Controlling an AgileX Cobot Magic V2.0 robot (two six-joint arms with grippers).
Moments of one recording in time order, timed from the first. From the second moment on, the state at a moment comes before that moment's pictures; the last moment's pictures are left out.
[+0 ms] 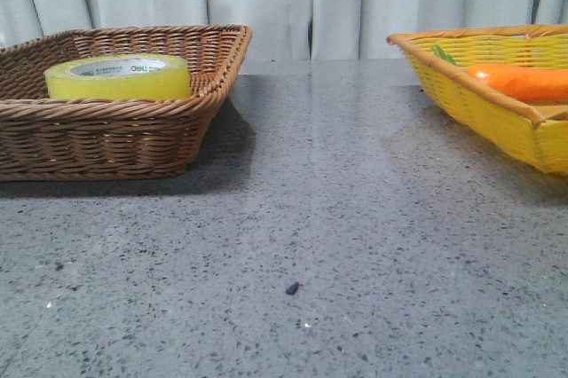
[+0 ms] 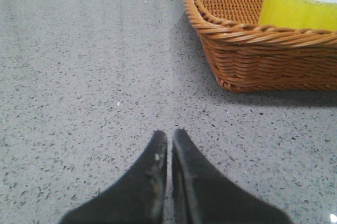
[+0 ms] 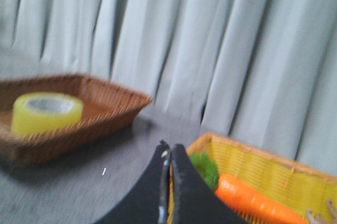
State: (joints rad) left arm -0.07 -0.01 0.00 -0.06 0.33 -0.02; right arm 0.41 0.05 -0.21 -0.17 0.04 -0.06
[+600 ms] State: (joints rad) left arm -0.07 -0.01 0.00 -0.06 0.33 -0.02; right arm -0.08 -0.01 0.01 0.01 -0.27 -0.06
